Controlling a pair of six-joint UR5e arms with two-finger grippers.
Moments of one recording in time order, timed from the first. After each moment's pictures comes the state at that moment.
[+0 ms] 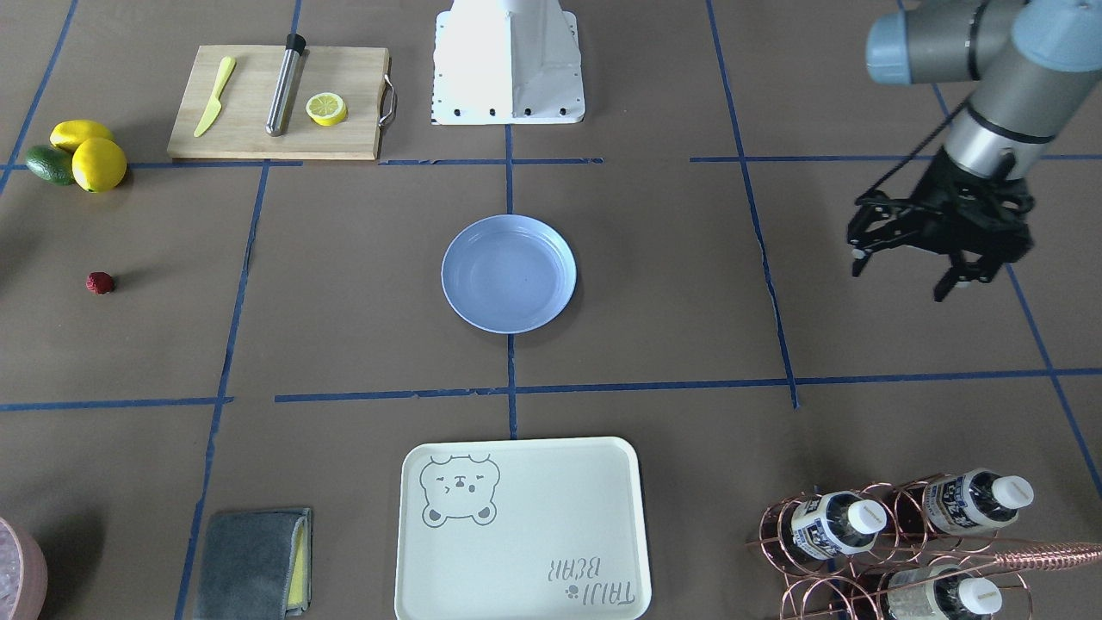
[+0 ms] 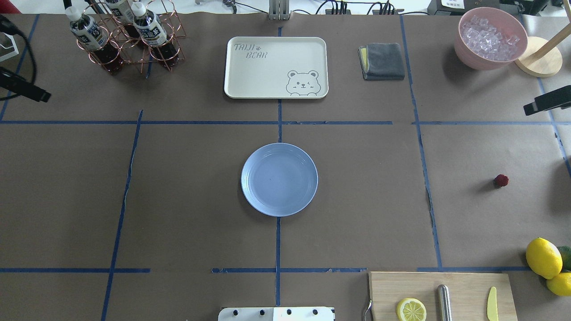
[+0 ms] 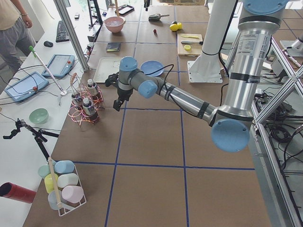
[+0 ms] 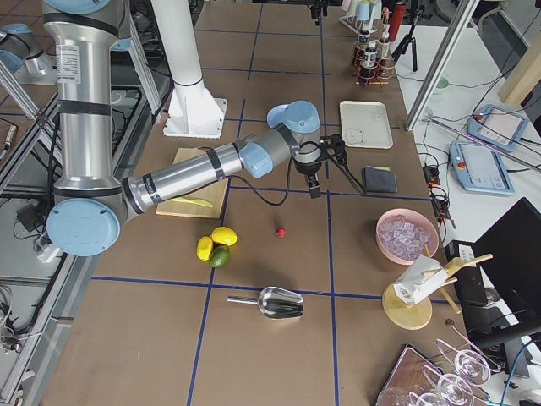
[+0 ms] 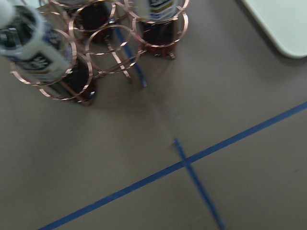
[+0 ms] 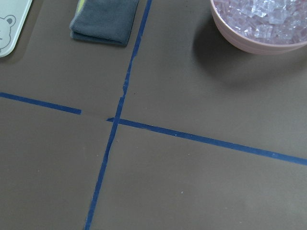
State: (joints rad) left arm -1.24 -1.70 -1.79 -1.76 -2.20 -0.14; right arm 1.20 -1.58 1.99 -1.34 2.29 0.49
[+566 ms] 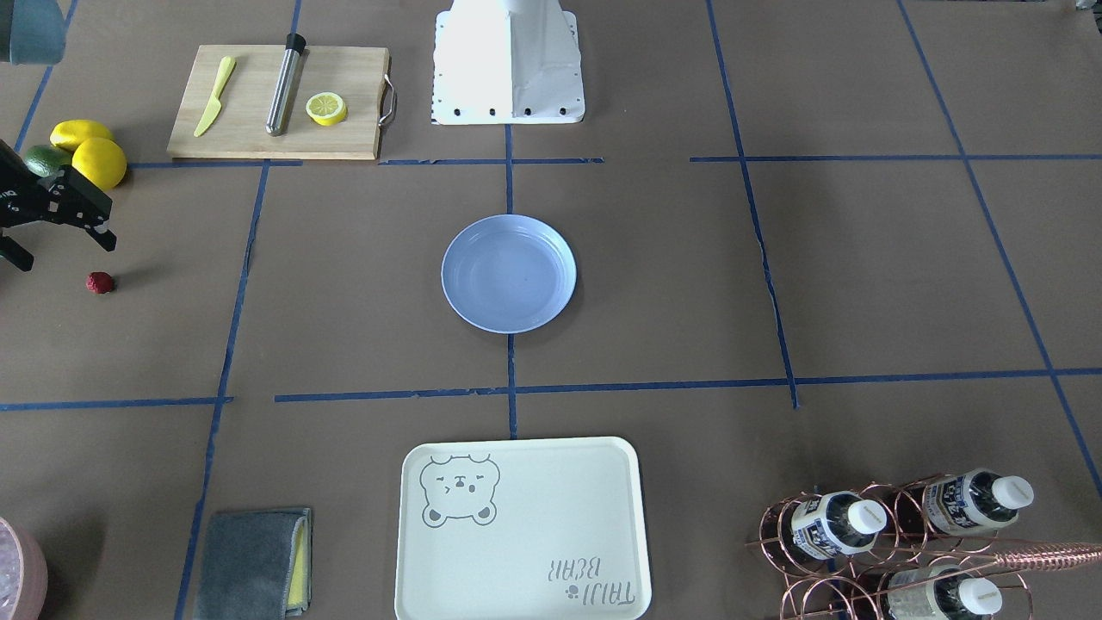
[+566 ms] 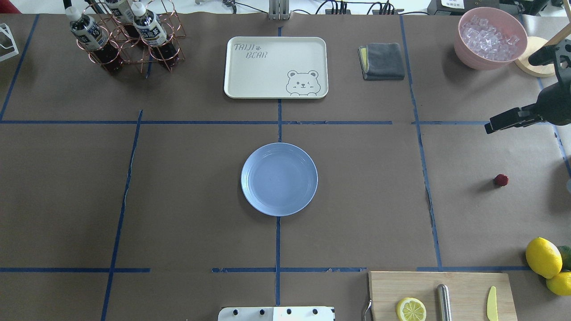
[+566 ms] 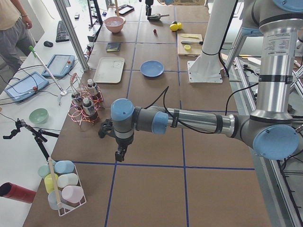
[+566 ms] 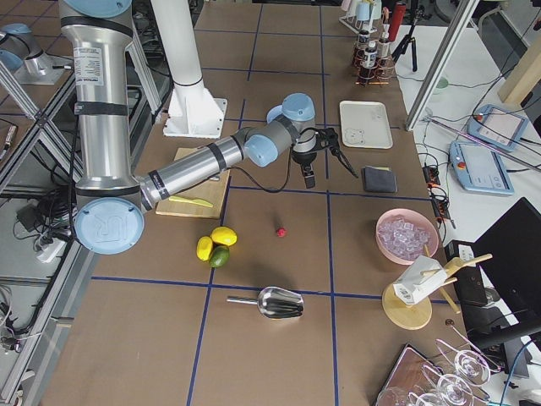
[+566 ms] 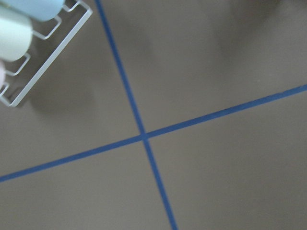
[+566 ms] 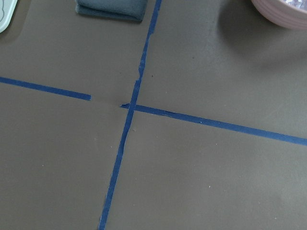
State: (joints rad) left arm -1.58 -1.55 -1.67 -1.58 -2.30 0.17; right arm 1.08 -1.61 2.00 -1.29 2.21 0.58
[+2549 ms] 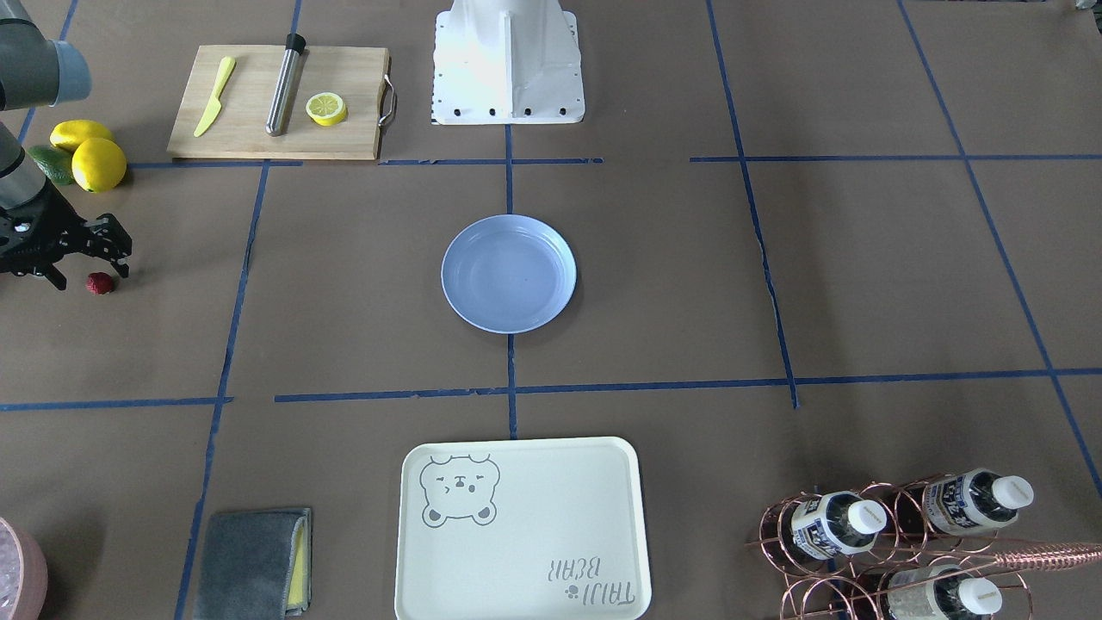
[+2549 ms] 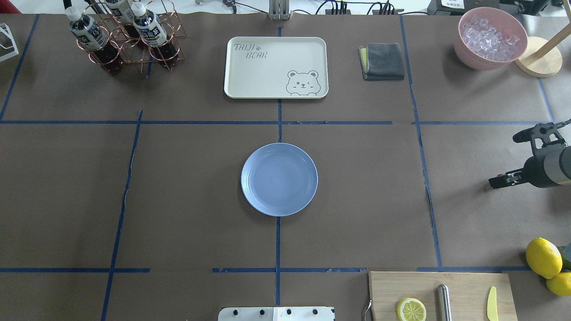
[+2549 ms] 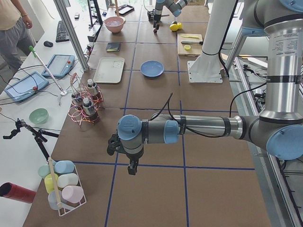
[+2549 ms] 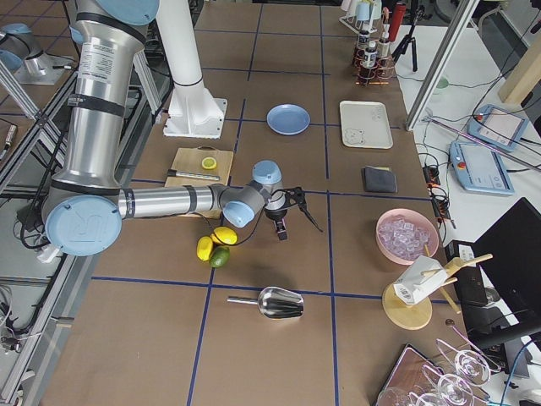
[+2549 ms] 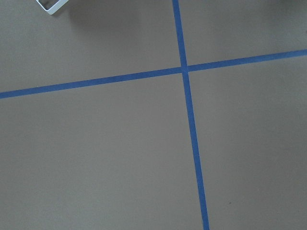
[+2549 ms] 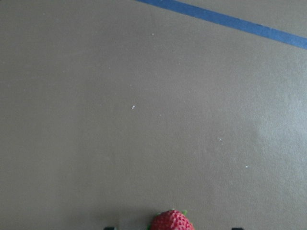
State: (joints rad) left arm -1.62 -1.51 -1.66 -1.50 -2.35 0.21; right arm 0.84 -1.77 1.72 -0.87 1.95 0.68
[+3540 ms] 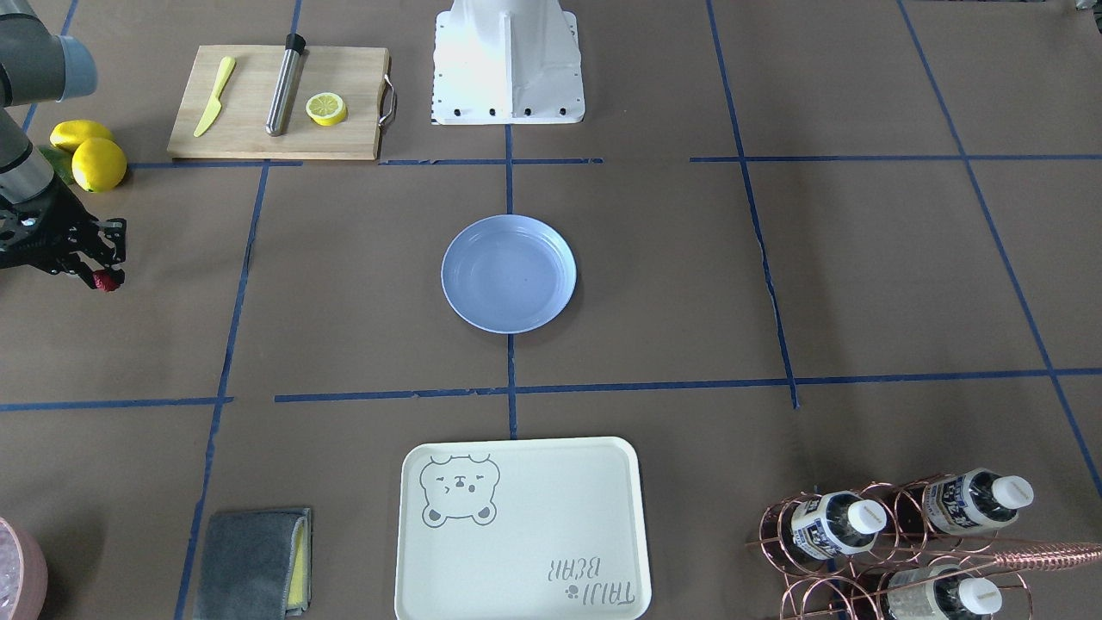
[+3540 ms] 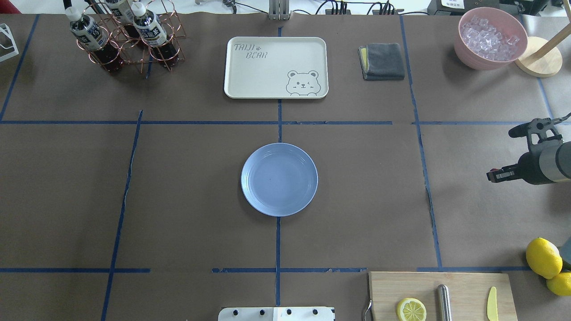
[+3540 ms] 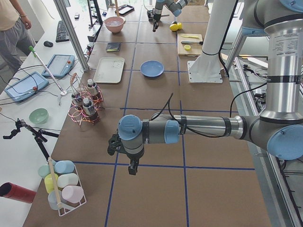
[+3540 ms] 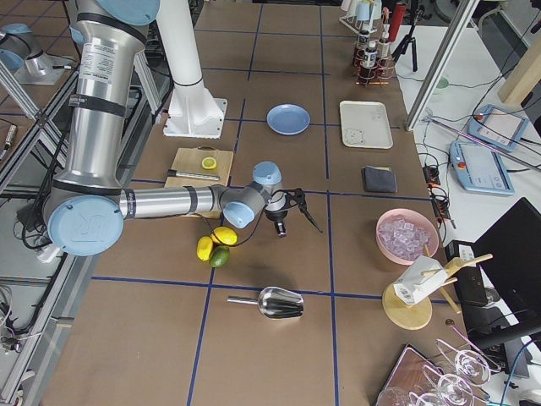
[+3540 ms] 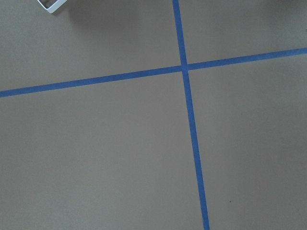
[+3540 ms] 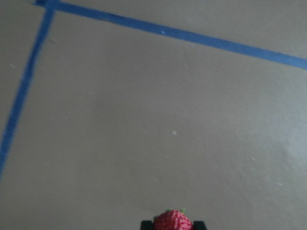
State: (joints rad) left arm -1.63 -1.51 -1.67 -1.50 -2.35 0.21; right arm 0.83 -1.74 1.81 -0.90 1.96 0.78
